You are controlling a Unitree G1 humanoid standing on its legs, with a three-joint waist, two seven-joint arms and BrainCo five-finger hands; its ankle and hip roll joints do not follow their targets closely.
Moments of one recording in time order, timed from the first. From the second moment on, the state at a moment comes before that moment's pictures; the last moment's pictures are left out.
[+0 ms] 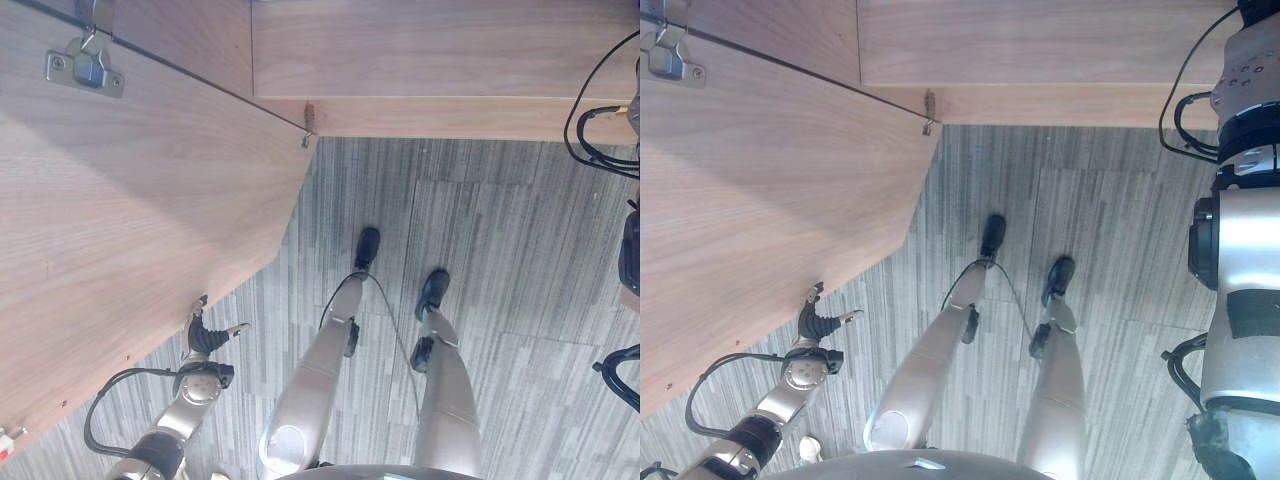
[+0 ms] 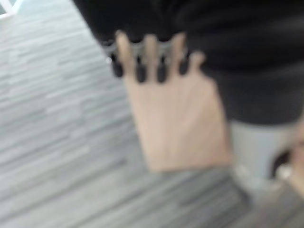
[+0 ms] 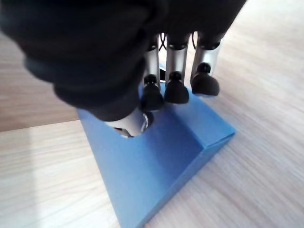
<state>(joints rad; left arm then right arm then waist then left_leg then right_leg) -0.07 0.42 -0.38 0.65 -0.16 -0.17 0.34 -1.57 -0.73 0.23 1.29 1.19 -0.19 -0.33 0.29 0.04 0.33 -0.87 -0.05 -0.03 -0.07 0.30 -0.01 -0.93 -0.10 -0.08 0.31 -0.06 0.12</state>
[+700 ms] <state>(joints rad) -0.08 0.42 -0.38 0.70 -0.17 -0.16 0.33 -1.53 -0.74 0.18 1.34 1.16 -0.20 -0.39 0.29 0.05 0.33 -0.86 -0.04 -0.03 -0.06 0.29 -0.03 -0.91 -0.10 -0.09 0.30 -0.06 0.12</state>
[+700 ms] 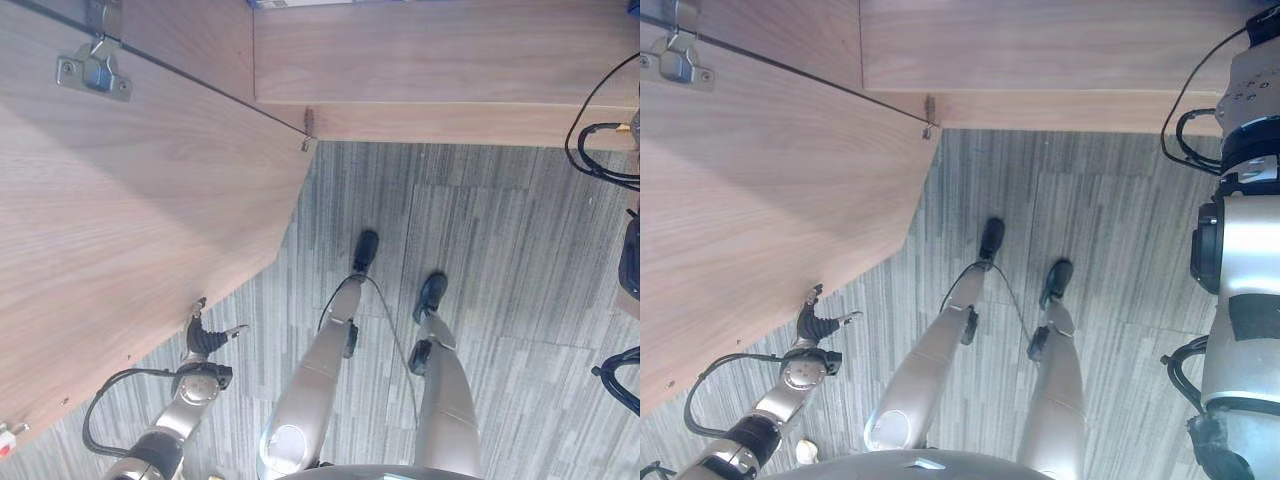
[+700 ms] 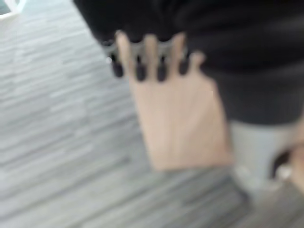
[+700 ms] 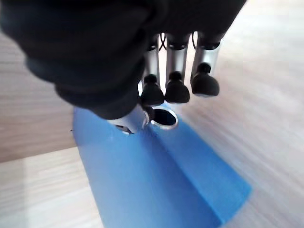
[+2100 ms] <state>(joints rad) -0.07 0.42 -0.38 0.63 -0.17 -0.20 0.38 -1.50 -0.77 0.35 1.29 0.77 -0.18 -0.45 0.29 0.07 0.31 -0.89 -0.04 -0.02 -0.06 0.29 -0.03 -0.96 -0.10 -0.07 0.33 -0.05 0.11</state>
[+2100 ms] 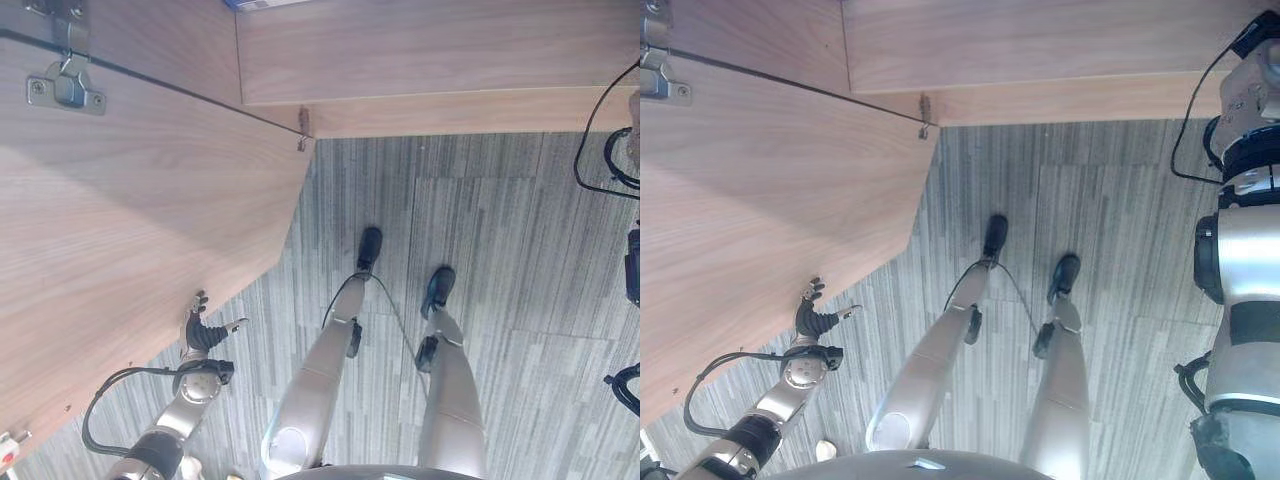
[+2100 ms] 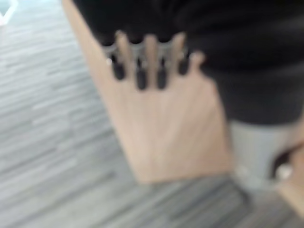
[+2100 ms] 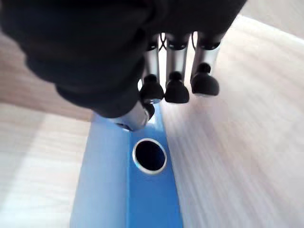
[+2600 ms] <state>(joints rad) -0.05 0.43 -0.35 0.63 -0.09 -0.21 0.38 -1.56 -0.85 0.70 1.18 0.21 -0.08 -0.51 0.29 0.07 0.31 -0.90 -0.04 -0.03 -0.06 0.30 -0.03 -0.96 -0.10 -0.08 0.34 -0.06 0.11</state>
